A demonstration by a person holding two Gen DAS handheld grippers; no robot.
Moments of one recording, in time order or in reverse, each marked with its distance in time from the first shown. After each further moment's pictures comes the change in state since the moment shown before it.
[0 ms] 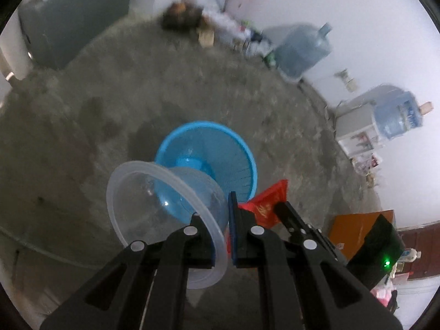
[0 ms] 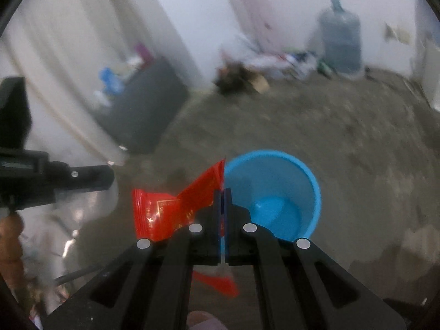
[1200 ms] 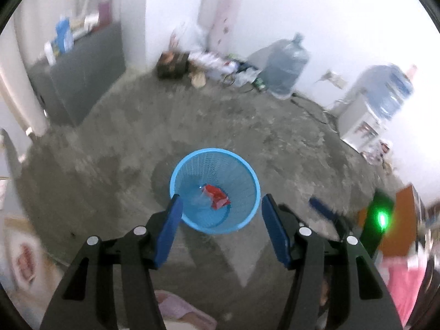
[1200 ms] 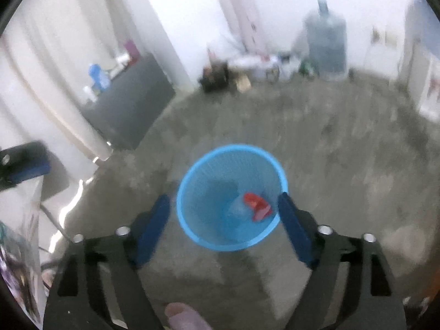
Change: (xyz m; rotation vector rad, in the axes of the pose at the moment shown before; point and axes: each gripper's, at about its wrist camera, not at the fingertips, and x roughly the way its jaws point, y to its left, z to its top) left arm -0.112 -0.047 -0.095 0.234 -0.285 0.127; right arm -0.084 0.010 -0.017 -0.126 -0.109 -0.066
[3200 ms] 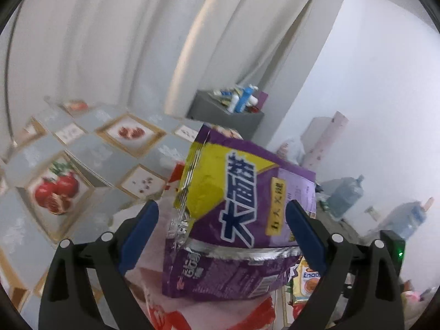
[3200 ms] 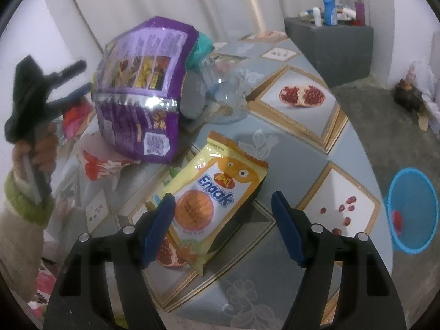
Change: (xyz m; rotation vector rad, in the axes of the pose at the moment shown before) left arm -0.287 0.380 -0.303 -0.517 -0.545 0.182; right arm -0.061 0.315 -0.143 -0.651 0.350 0.598
